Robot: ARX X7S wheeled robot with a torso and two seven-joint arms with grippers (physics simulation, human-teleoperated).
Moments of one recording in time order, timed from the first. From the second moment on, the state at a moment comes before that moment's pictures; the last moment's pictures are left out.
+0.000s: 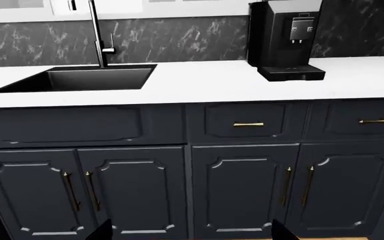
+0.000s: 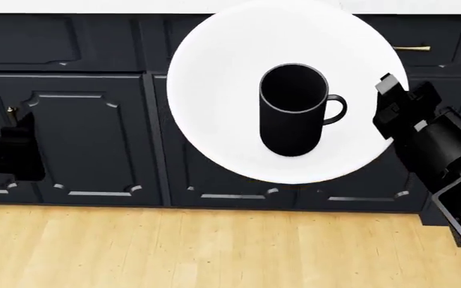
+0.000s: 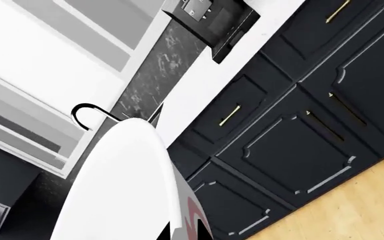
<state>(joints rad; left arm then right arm) -0.76 -0.57 0.19 0.25 -0.87 -0.91 -0.44 0.86 0.47 0.15 0.23 1.56 0.81 0.51</state>
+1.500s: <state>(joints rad) -0.73 -0.58 0.18 0.23 -0.87 -0.88 -0.45 0.84 0.47 0.12 0.23 1.56 0.80 0.50</state>
